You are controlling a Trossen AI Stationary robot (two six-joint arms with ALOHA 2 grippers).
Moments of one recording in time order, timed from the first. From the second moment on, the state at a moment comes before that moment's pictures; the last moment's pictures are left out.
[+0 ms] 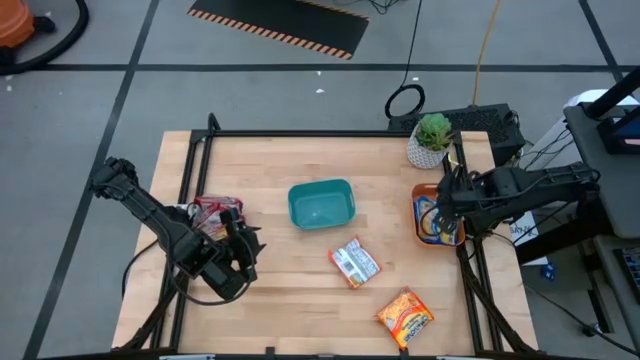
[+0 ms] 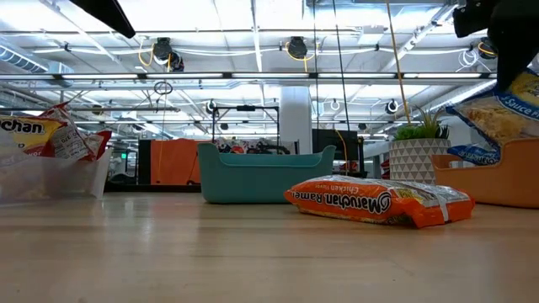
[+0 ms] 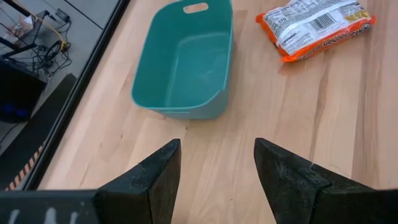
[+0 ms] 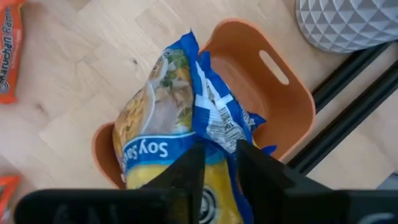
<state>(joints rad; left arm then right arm) -0.66 1.39 1.18 -1.10 -0.76 -0.74 0.19 0.86 0.96 -1.59 0.29 0.88</state>
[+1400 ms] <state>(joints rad) -0.64 1.39 1.18 -1.02 -0.76 -0.67 0.17 0.92 0.96 -1.51 0.11 1.15</state>
